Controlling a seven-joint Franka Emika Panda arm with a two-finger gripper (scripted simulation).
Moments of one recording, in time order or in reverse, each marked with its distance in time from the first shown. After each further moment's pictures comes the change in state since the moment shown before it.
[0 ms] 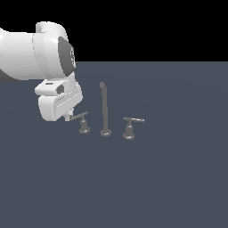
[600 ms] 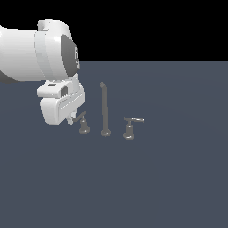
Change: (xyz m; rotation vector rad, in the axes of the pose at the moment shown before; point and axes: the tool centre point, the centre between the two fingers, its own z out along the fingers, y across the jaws) arm 0.021 0.017 0.000 -0.004 -0.003 -0.014
